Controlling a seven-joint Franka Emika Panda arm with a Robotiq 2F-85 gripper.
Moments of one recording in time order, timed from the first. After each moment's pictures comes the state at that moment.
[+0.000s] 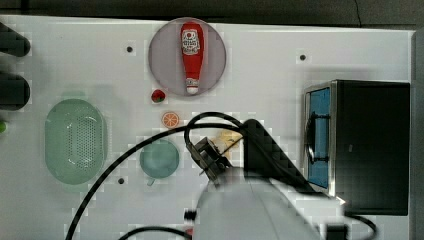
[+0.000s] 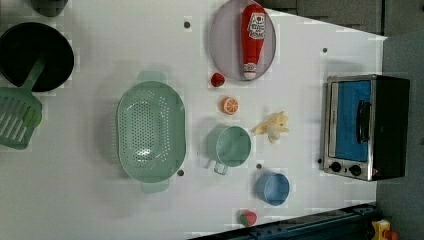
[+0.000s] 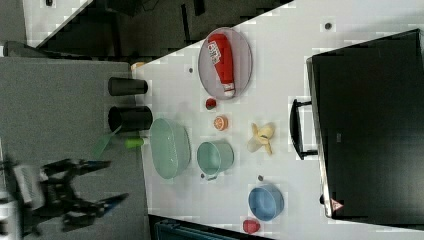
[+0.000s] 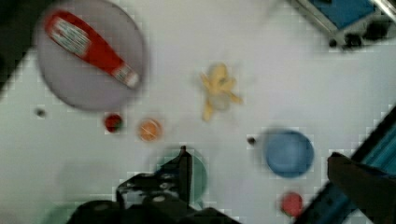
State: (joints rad) arm -0.01 -0.44 -0.01 -1.93 -0.02 0.02 0.09
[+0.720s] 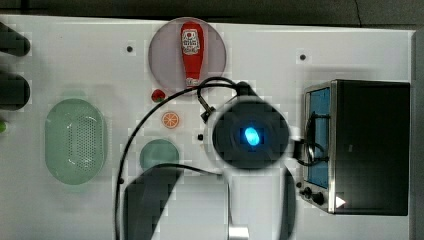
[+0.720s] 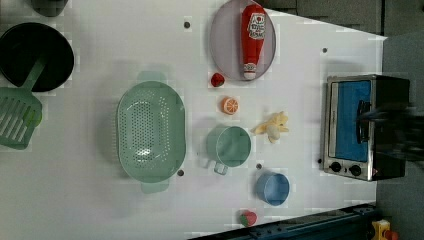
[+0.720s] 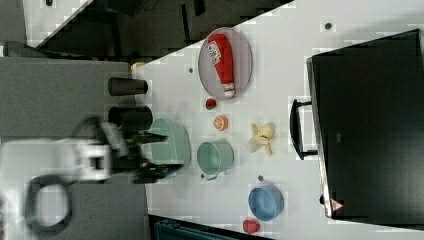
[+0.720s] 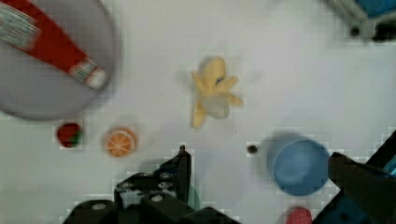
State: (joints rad) arm -0.01 -0.18 -0.02 -2.14 -0.01 0.28 0.09
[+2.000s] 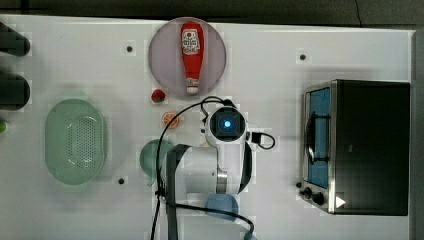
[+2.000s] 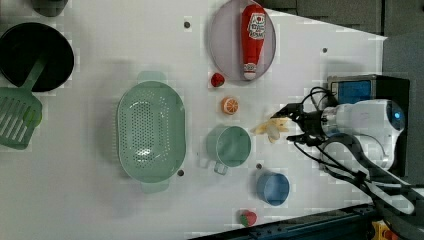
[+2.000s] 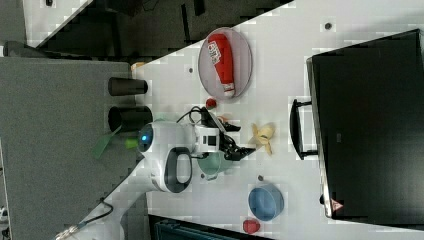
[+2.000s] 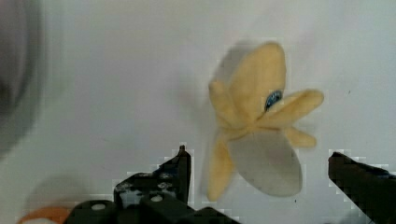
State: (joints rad) arm -0.02 0.28 -0.01 -2.39 0.00 0.97 0.09
